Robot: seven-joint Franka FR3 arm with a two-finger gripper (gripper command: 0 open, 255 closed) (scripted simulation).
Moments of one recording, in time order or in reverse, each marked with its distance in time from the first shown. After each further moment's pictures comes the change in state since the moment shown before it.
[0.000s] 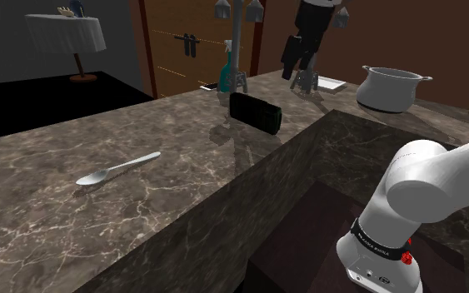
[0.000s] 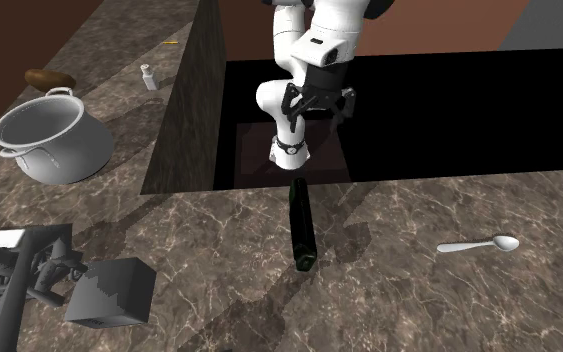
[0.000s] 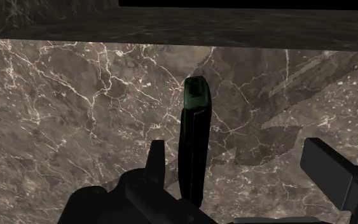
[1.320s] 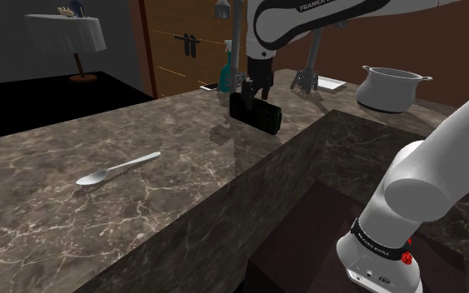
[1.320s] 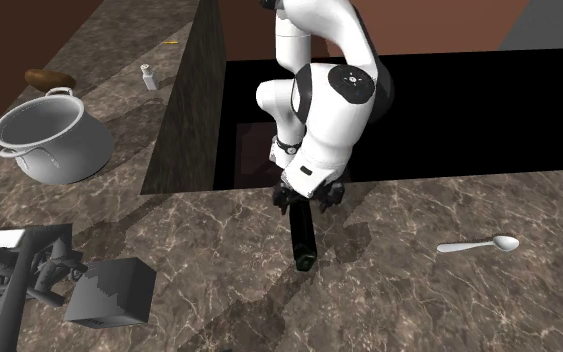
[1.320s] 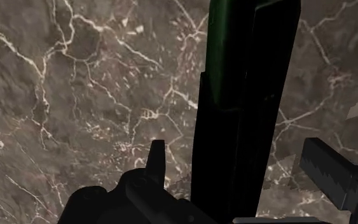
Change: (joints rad) arm -0.040 0.488 -0.028 0.070 -0.051 0.271 -0.009
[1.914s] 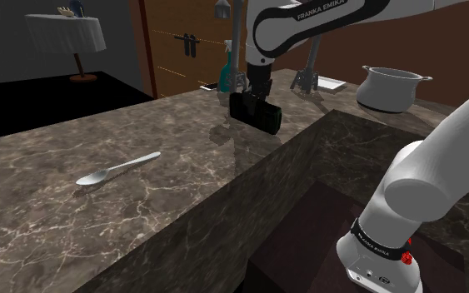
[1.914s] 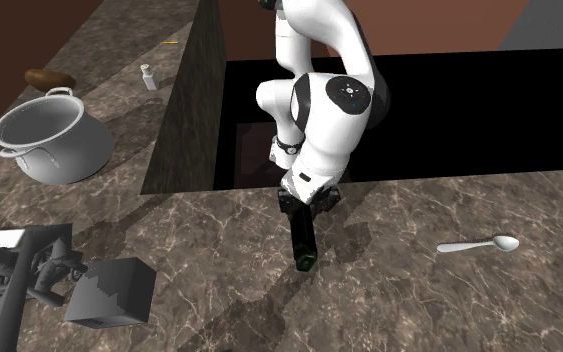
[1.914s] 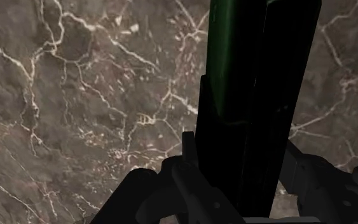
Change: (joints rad) arm -0.001 0.011 -0.001 -0.033 -0.004 0.045 0.006
